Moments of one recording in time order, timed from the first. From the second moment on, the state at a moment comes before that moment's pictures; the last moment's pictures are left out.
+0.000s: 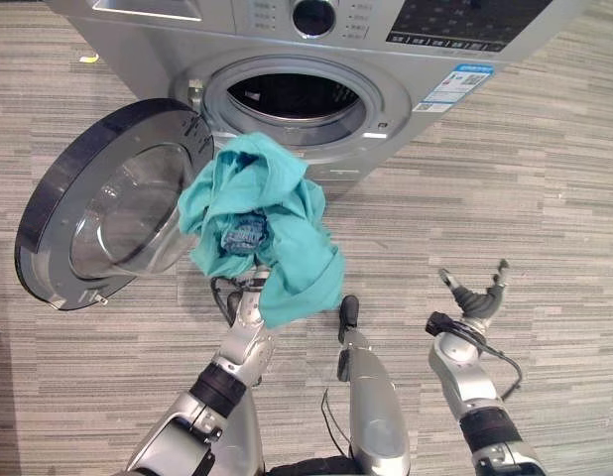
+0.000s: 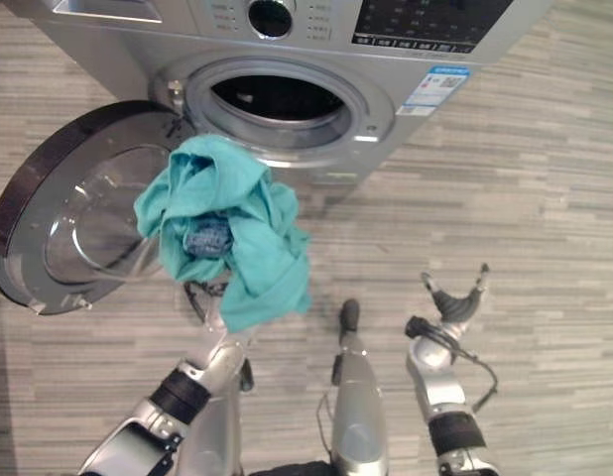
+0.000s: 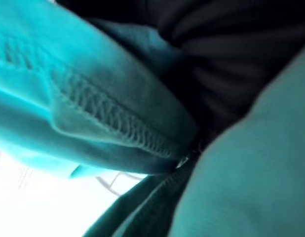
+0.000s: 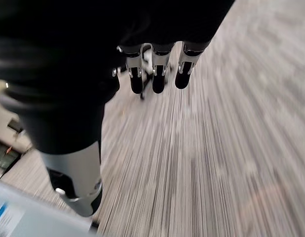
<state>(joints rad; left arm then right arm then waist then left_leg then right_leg) -0.47 0.15 -0.49 0.22 -0.70 -0.37 0.37 -0.17 -0.24 0.07 0.34 0.18 -0.13 -0.81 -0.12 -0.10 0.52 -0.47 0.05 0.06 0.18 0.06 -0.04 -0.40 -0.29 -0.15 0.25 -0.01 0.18</state>
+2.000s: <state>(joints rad) -1.13 0.13 -0.25 0.63 -0.83 -0.46 0.57 -0.28 -0.30 0.19 0.25 0.31 -0.35 -0.76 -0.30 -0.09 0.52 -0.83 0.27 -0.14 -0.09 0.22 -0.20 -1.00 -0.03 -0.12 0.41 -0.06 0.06</state>
